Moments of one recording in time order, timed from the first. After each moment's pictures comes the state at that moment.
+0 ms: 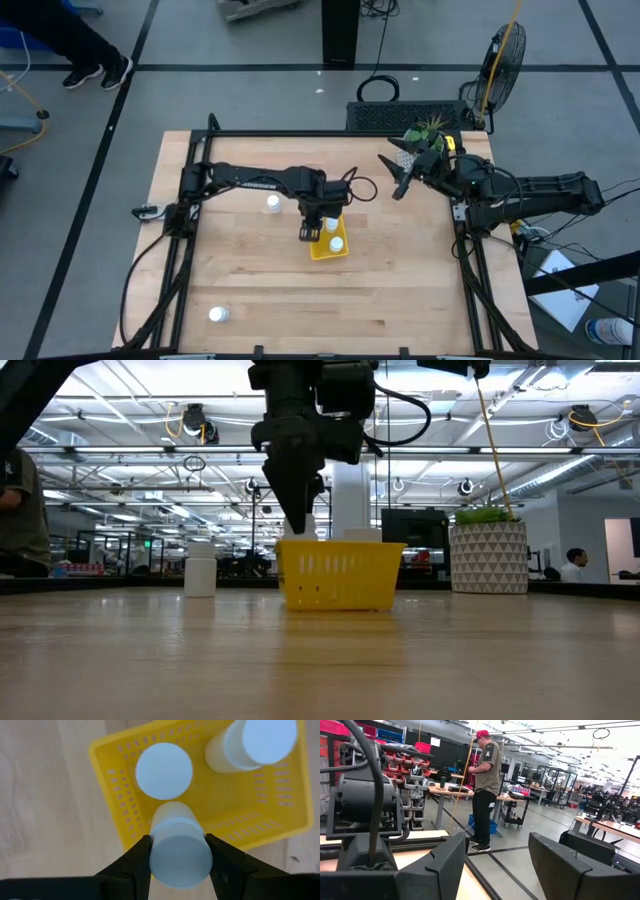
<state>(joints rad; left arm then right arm) 0.07 2.07 1.75 -1.10 0.11 0.17 -0.04 0.85 0.71 0.25 0.50 -0.24</state>
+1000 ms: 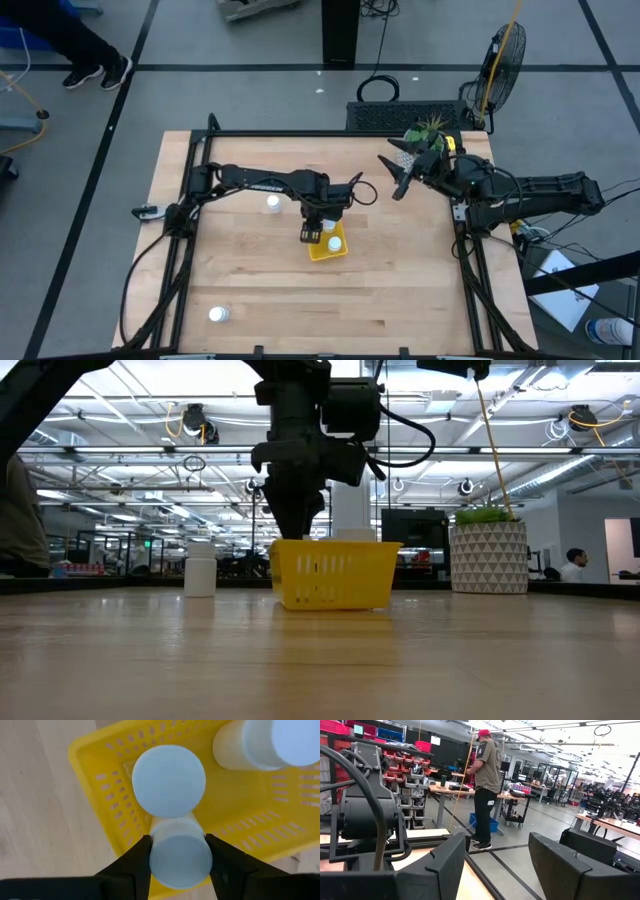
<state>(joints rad) 0.07 2.13 1.75 -1.11 0.12 0.18 -0.04 0.85 0.71 0.24 0.50 -0.23</state>
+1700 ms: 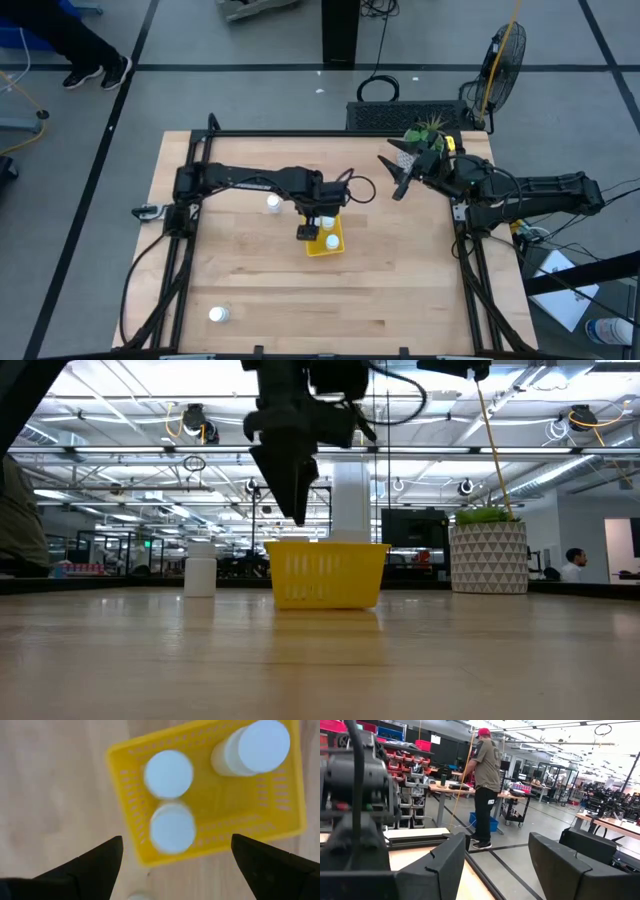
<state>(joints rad) 0.04 2.02 1.75 -1.13 0.00 0.15 -0.04 0.85 0.71 0.24 0.50 -0.23</state>
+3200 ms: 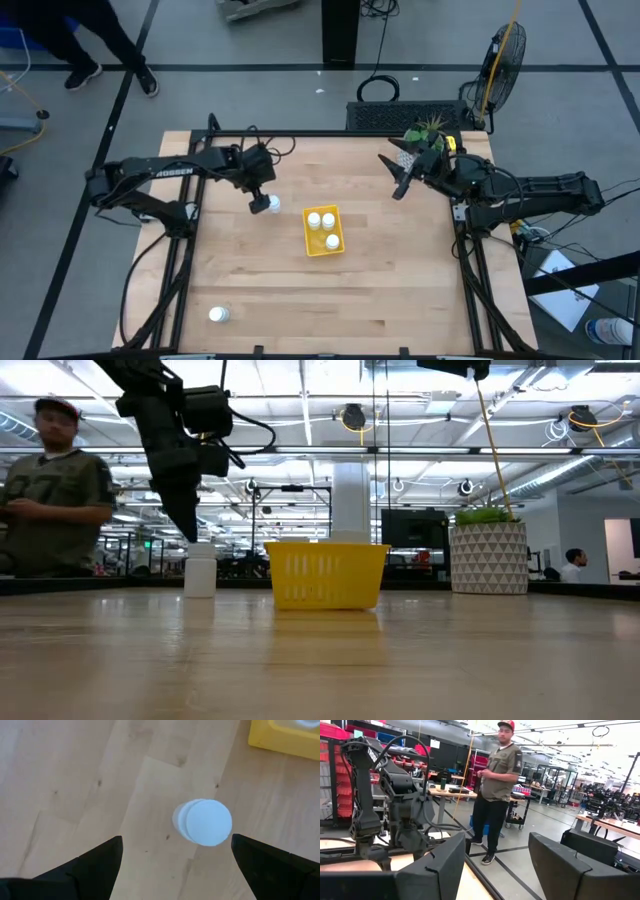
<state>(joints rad) 0.41 1.33 0.87 -0.73 0.11 0.05 -0.04 0.85 0.71 0.26 0.50 -0.22</state>
